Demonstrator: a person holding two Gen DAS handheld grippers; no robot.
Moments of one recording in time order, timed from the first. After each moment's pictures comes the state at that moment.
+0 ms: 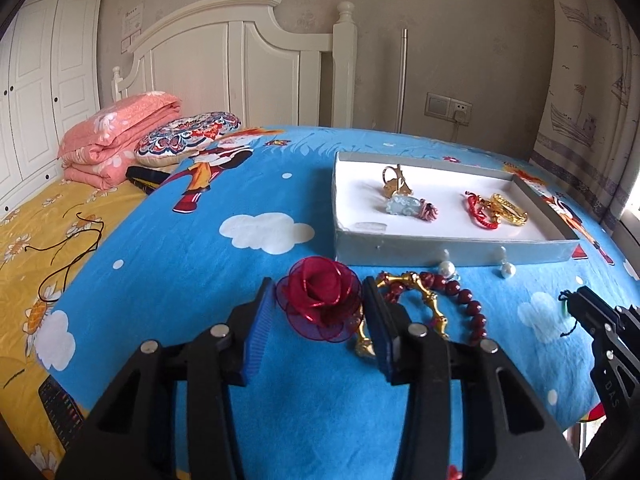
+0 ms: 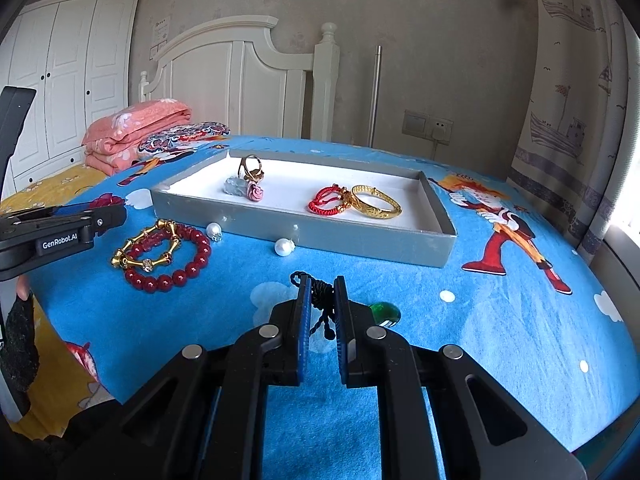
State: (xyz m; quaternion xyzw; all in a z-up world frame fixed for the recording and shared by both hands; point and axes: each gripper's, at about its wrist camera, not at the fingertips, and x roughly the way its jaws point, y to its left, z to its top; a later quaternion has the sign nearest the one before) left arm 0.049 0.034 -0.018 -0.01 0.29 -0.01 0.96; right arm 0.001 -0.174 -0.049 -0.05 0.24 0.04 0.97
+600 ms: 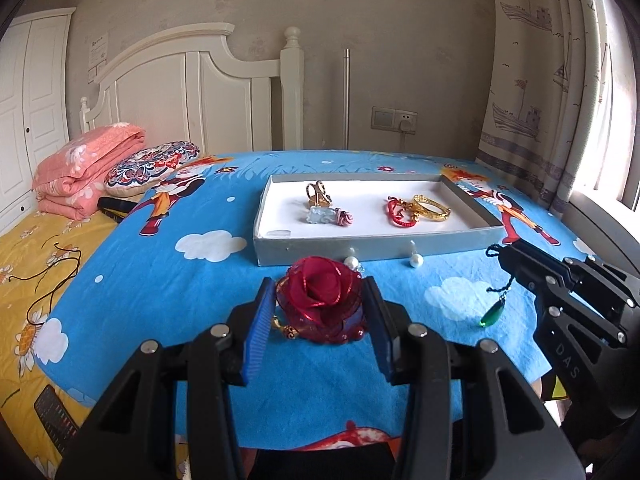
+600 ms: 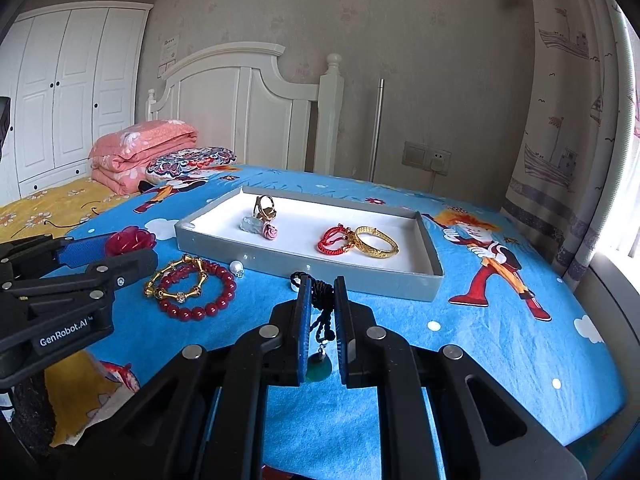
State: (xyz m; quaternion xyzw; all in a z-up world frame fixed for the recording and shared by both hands) left arm 0.002 -0.013 0.001 0.02 0.26 -0.08 0.96; right arm -0.022 -0.167 -0.017 -0.06 0.20 0.05 0.98
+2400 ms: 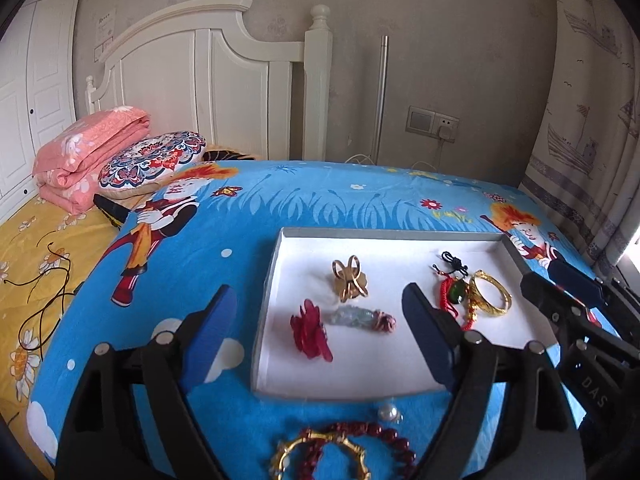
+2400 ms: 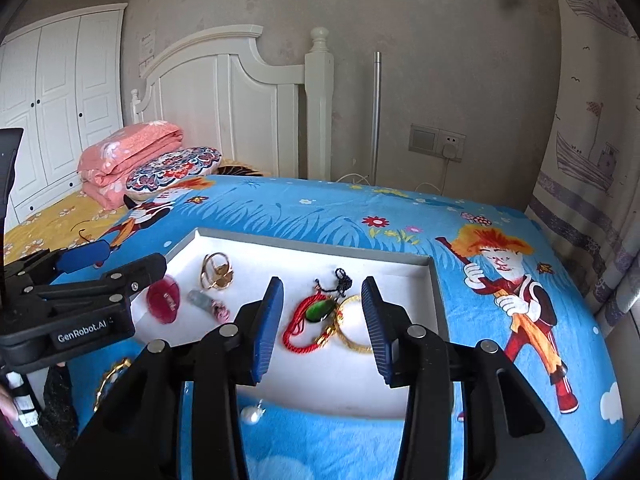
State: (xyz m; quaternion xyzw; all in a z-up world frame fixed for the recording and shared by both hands) left arm 0.142 -0.009 0.032 -0.01 0.29 -0.04 0.96; right arm 0.105 -0.188 0.017 -0.03 0.26 0.07 0.96
